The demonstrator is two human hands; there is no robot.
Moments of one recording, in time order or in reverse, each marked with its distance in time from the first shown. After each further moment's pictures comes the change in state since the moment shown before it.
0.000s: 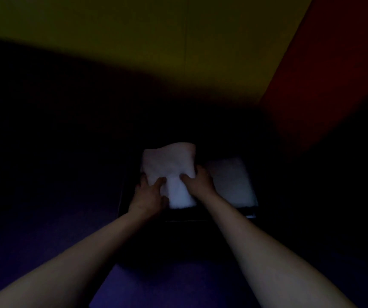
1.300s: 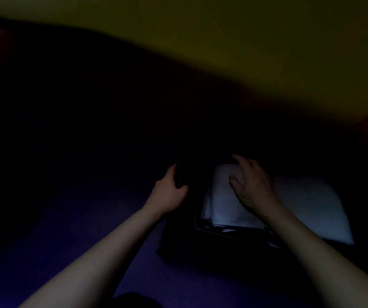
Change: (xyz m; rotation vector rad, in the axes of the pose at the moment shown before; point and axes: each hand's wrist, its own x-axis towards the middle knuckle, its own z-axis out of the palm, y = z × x) left_hand -0.041 -0.097 -0.081 -0.582 0.163 -0.214; right_hand -0.001 -0.058 0.030 -0.532 0.028 -0.528
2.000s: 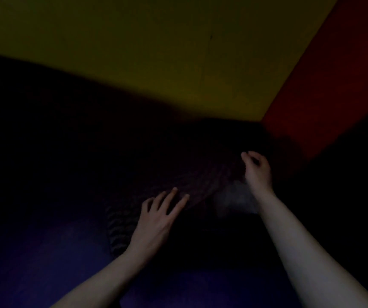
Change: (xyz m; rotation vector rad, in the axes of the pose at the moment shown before) left_hand -0.071 0.034 0.068 0.802 0.098 0.862; right_hand -0.049 0.039 -0.148 0.821 0.566 0.630
